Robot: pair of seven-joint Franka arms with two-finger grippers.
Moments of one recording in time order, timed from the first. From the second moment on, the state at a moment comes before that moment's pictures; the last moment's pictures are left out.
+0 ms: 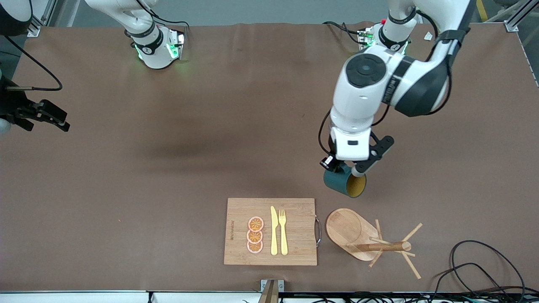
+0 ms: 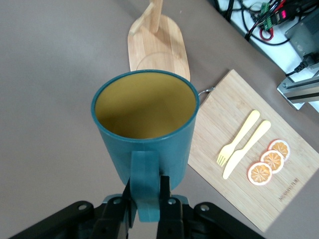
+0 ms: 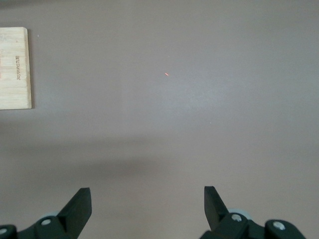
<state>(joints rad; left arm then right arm) -0.25 0.41 -0.34 -1.44 0.24 1.99 -1.39 0.05 -0.03 -0.09 -1.69 0.00 1.75 0.00</state>
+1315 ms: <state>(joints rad) 0.02 0.48 -0.34 -1.34 -0.36 2.02 -1.37 0.05 -0.01 -0.09 -1.65 0.00 1.75 -0.03</state>
